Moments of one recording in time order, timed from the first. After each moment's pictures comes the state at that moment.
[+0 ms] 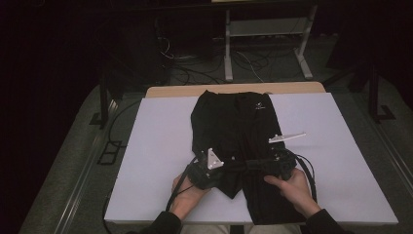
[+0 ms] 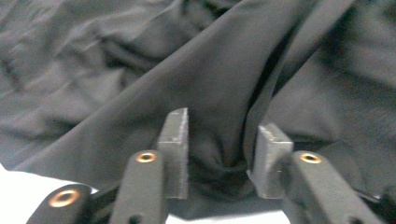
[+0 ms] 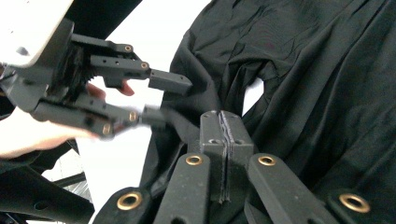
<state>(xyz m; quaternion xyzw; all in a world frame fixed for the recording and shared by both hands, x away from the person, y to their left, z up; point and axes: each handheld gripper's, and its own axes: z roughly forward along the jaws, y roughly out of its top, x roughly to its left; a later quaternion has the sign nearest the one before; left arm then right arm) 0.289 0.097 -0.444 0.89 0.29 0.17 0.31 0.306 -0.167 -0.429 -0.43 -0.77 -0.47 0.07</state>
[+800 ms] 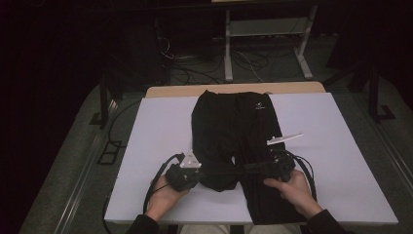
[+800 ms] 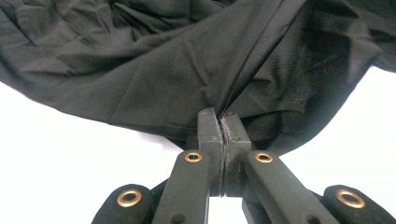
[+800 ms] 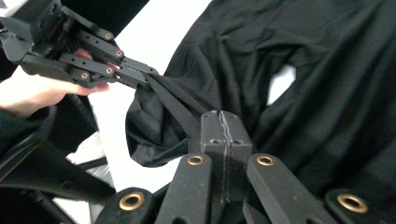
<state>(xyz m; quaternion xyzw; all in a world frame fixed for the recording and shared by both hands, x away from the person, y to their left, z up) 0.276 0.155 -0.422 0.91 0.25 0.09 0.34 0.304 -0.163 -0.429 -0.41 -0.78 -0.46 0.11</state>
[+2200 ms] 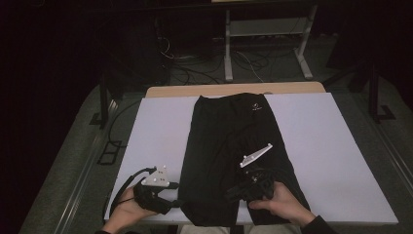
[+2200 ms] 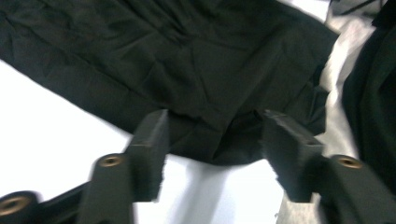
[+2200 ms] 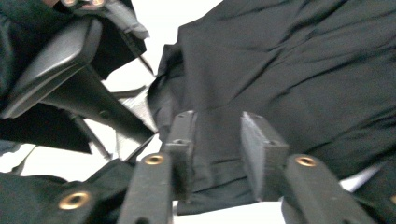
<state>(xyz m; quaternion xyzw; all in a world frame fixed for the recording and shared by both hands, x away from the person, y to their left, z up) 0.244 0.225 -0.414 0.92 0.18 0.03 0.36 0.273 -0.106 -0.433 -0.29 -0.85 -0.40 0.18</state>
